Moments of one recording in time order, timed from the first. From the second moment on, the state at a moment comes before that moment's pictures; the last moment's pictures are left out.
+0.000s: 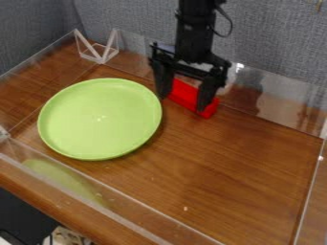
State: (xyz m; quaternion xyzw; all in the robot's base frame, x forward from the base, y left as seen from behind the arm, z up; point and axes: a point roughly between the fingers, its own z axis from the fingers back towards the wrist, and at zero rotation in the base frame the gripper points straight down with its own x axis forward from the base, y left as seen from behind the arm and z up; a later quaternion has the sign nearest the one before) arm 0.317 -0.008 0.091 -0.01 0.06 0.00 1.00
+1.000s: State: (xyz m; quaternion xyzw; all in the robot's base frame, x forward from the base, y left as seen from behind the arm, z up) arm 0.336 0.007 0.109 -0.03 0.02 0.10 0.99
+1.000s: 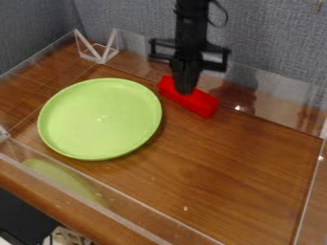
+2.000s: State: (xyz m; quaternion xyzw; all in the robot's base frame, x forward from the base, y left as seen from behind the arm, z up) arm 0.304 0.061 0.164 -0.03 -0.03 0.21 0.98
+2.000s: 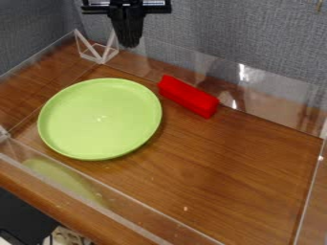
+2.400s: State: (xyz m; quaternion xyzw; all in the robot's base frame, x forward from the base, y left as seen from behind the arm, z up) arm 0.308 0.032 0.144 -0.03 0.00 0.15 0.99
